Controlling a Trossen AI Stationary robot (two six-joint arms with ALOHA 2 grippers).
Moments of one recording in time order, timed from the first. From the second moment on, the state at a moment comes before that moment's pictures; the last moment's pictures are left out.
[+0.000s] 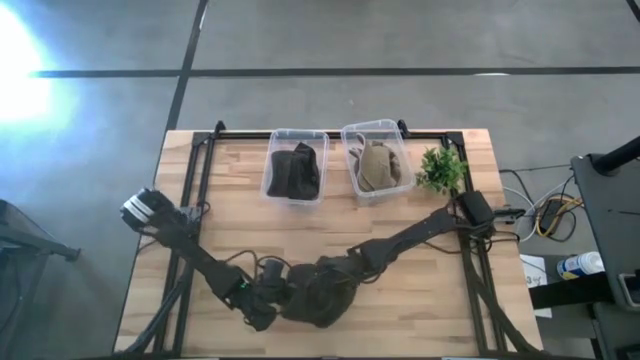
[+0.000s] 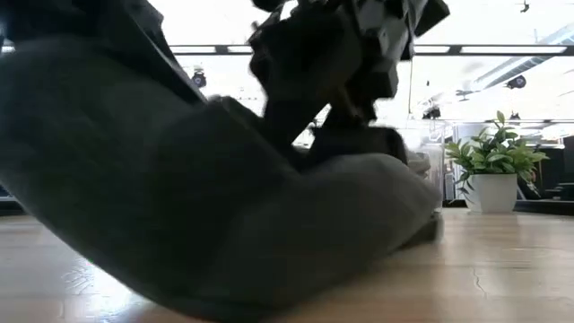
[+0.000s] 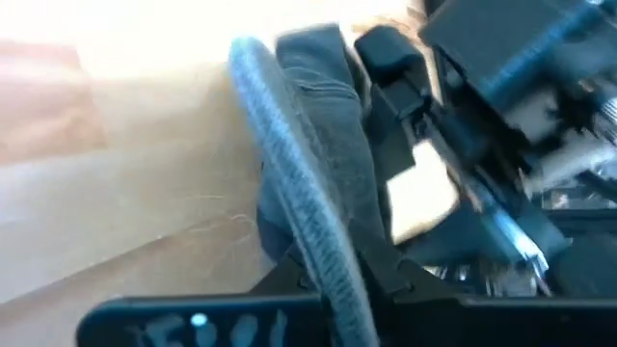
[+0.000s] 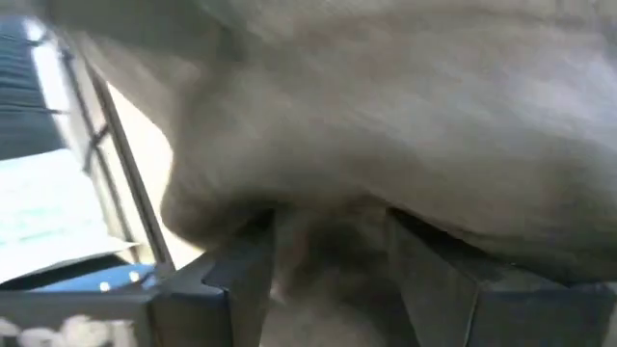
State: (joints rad) left arm -0.70 1.74 0.94 0.04 -0.74 -1.86; right arm 0.35 2.06 1.38 -0.26 -0.18 1.02
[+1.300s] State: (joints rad) left arm 0.02 1.38 1.37 -0.79 -0.70 -0.95; right arm 0.41 1.57 1.37 -1.13 0.60 1.33
